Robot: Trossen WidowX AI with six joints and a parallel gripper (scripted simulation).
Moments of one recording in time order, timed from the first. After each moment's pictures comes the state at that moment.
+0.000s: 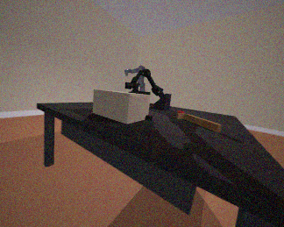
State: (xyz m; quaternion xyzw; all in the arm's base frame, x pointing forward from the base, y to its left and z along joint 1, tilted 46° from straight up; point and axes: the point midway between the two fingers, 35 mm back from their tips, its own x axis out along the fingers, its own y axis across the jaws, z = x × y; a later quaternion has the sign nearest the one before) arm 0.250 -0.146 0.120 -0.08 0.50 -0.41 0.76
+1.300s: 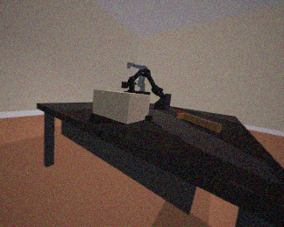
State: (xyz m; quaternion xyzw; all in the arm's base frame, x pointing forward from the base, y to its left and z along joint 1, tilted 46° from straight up) arm 0.260 -0.173 0.155 -0.08 0.49 -0.41 0.76
